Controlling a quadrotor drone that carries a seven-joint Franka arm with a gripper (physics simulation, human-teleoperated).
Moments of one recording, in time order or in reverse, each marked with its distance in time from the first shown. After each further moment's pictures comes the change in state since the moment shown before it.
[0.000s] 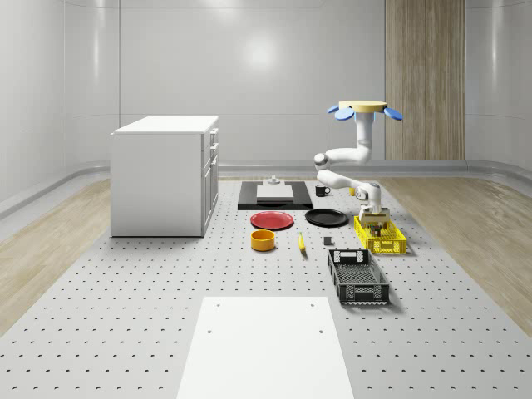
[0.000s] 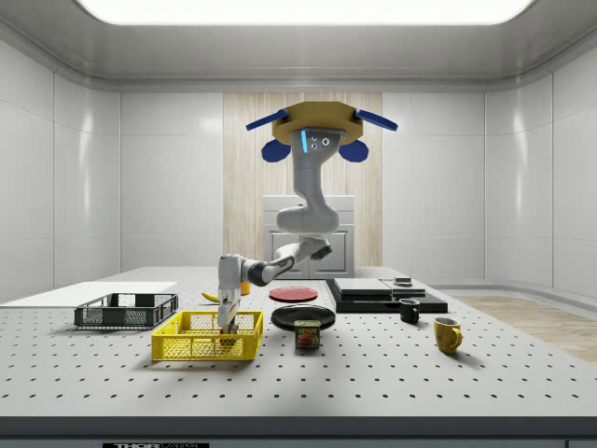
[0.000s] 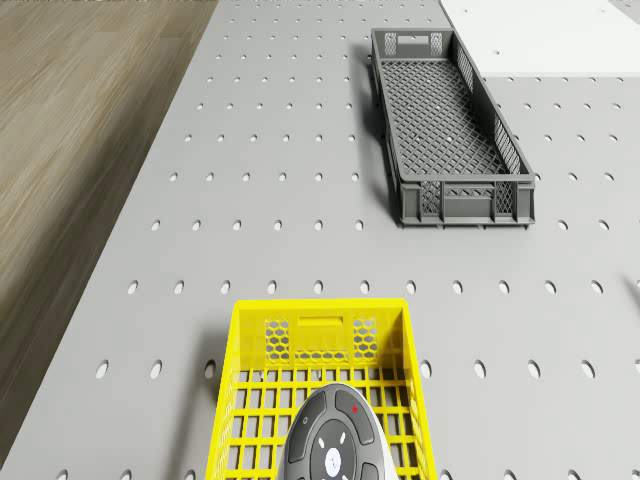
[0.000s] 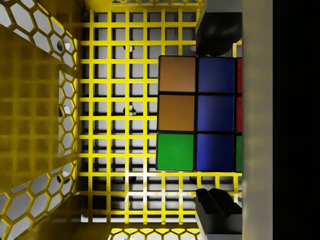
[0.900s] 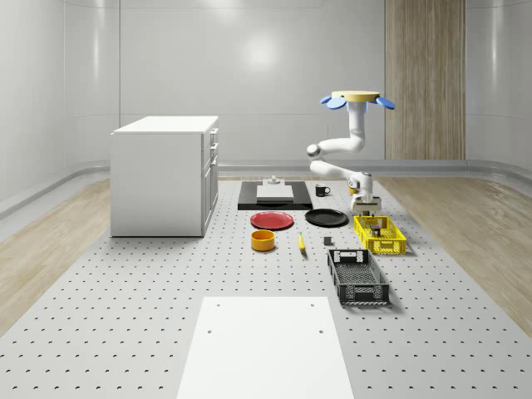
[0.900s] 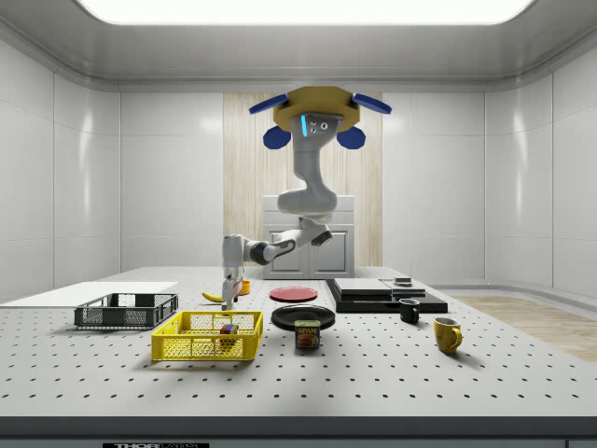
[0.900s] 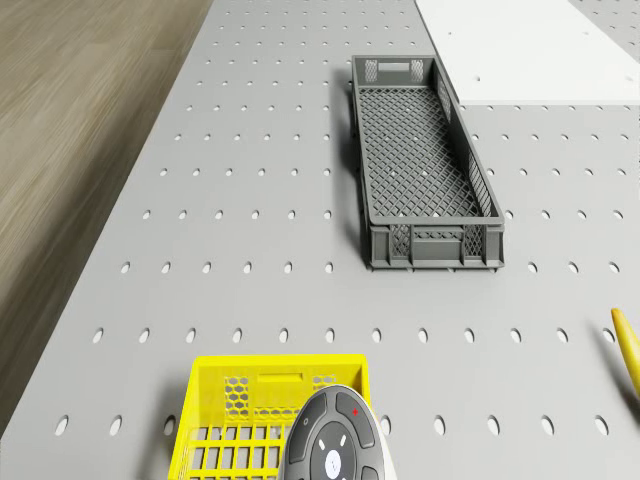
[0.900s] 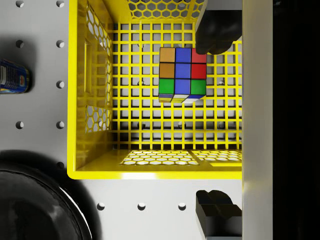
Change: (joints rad) arm 0.025 0.030 -0.009 -0.002 -0.019 -0.026 -0.020
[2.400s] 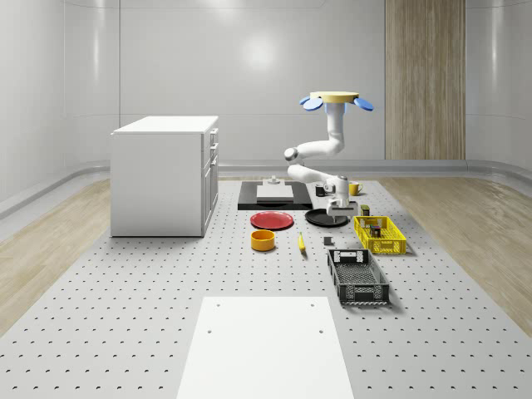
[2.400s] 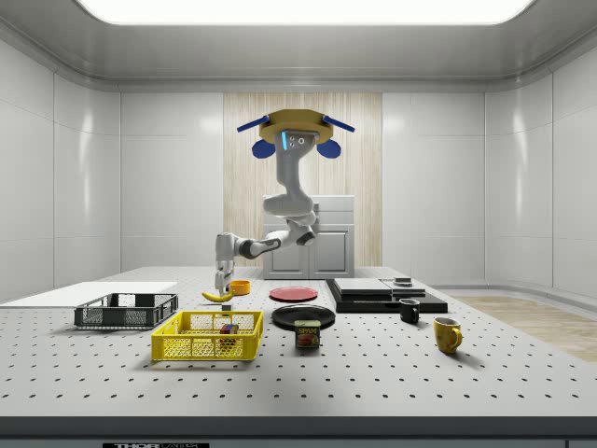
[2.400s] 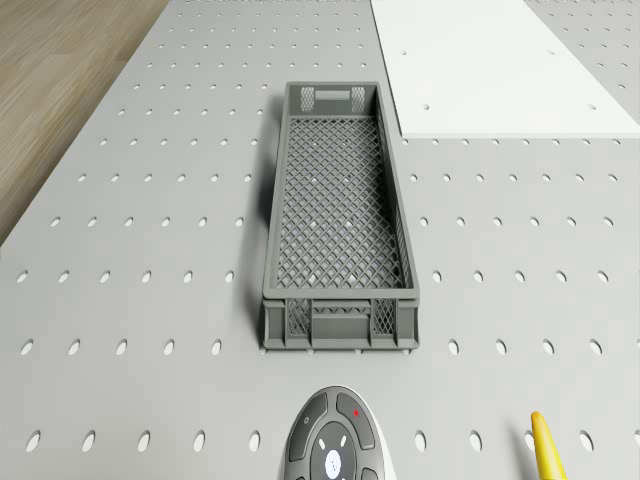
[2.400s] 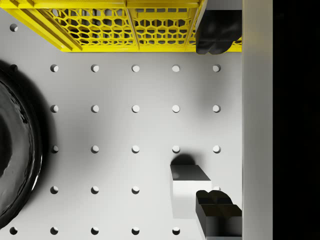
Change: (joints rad) arm 0.032 0.035 -0.009 -0.005 -0.021 -0.033 -0.024
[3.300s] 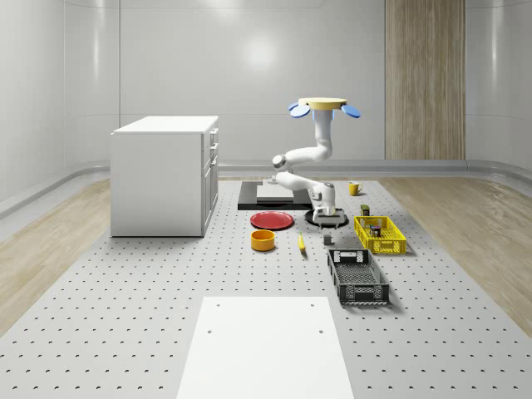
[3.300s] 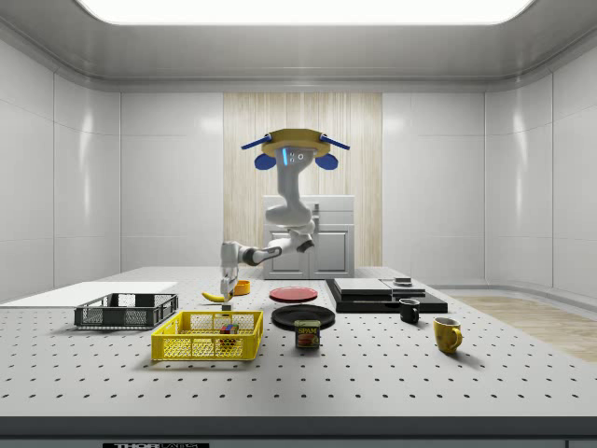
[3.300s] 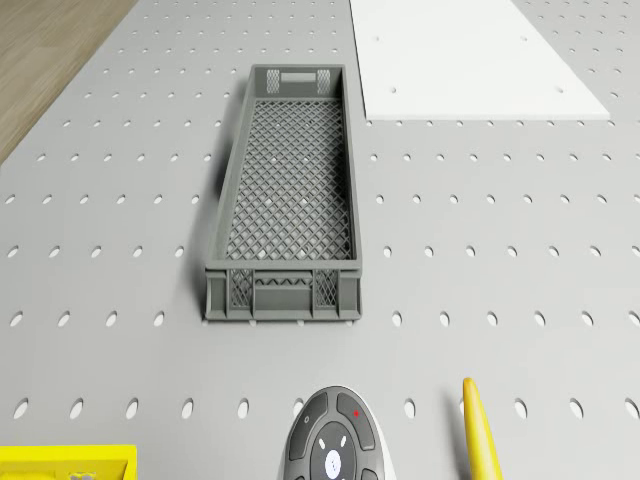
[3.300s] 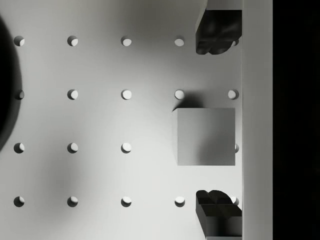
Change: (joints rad) arm 0.014 0.015 -0.004 -0.002 -0.009 -0.014 -0.011
